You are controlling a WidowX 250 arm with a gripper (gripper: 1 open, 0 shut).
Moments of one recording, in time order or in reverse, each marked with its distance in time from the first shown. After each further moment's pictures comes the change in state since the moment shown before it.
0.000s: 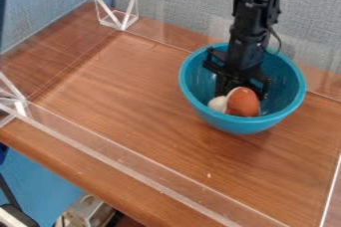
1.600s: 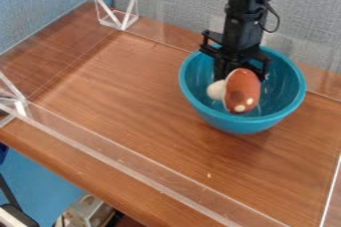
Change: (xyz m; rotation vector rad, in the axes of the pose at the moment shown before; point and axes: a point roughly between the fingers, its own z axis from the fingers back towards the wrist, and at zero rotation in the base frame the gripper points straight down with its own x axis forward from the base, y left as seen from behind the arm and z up) arm -0.007 0.003 0.019 -0.036 -0.026 0.037
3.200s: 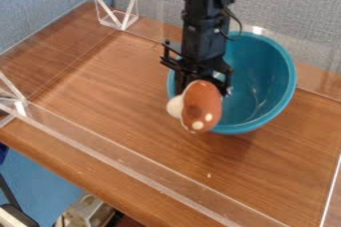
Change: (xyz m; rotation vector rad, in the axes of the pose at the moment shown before) arm -0.063 -0.004 0.006 -0.041 0.025 -0.031
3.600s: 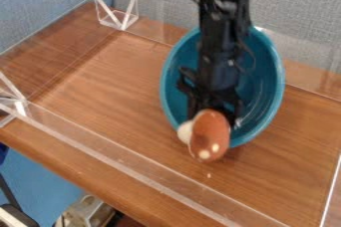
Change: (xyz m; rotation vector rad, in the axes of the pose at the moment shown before) arm 0.007 -0.018 -0.038 0.003 0.058 -0.111
